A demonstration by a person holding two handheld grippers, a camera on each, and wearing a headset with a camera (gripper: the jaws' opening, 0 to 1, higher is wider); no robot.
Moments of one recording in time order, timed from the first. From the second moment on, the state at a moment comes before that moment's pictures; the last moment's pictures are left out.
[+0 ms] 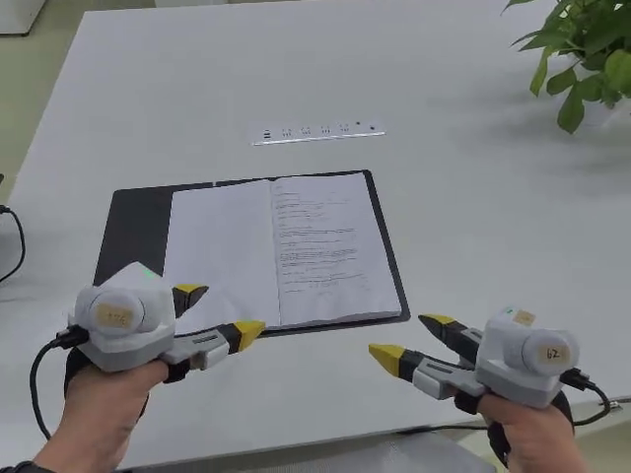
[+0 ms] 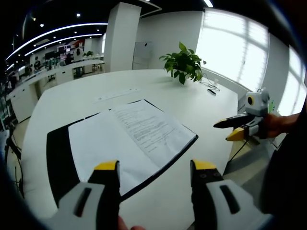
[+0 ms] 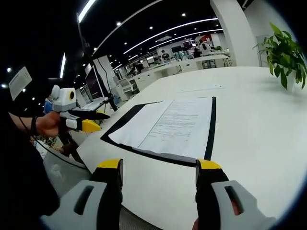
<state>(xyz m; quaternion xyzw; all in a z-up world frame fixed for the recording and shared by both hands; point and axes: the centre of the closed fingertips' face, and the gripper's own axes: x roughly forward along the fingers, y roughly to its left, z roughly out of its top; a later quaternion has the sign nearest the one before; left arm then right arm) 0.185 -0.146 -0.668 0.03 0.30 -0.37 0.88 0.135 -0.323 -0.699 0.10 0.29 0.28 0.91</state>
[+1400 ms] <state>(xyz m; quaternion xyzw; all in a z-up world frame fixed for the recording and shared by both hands) 0.230 -0.299 -0.718 0.07 0.31 -0.47 0.82 0.132 -0.333 -0.714 0.12 0.31 0.27 0.90</state>
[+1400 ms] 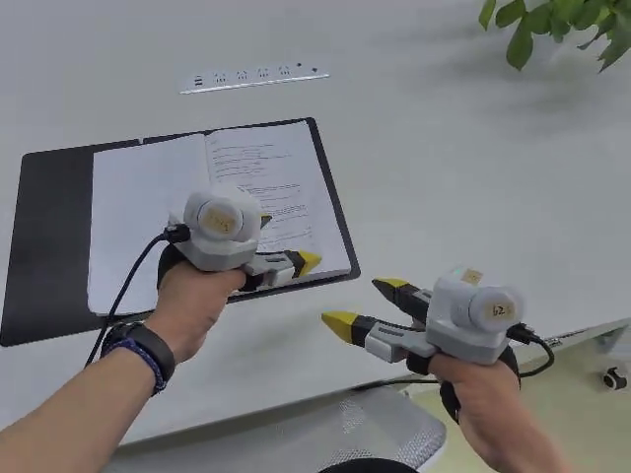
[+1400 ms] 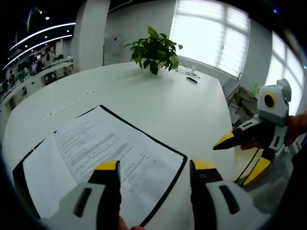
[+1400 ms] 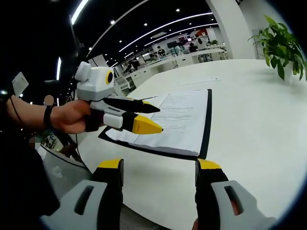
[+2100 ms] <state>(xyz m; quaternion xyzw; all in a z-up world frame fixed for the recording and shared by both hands) 0.247 -0.331 -0.760 0.08 0.33 -0.42 0.84 0.130 -0.344 -0.720 0.13 0.32 0.26 0.90</state>
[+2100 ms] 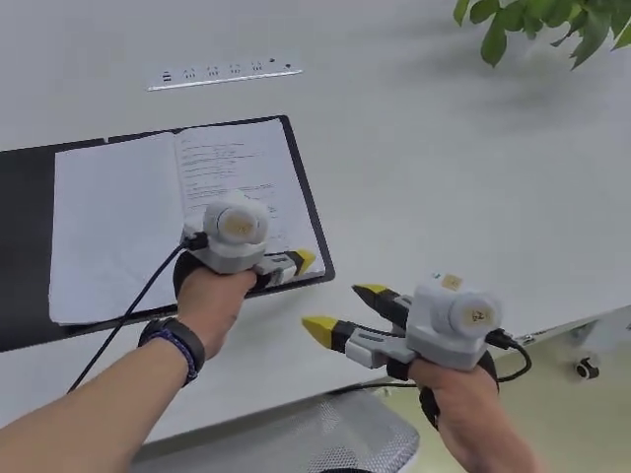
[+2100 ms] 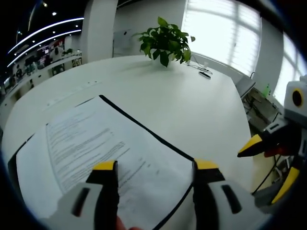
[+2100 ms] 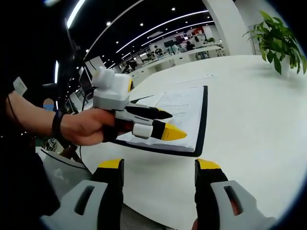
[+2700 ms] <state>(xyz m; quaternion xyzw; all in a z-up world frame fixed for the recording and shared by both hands) 0.250 -0.327 -0.784 0.15 0.33 -0.42 0.83 0.128 -0.347 -0.725 0.13 0.33 0.26 0.90</state>
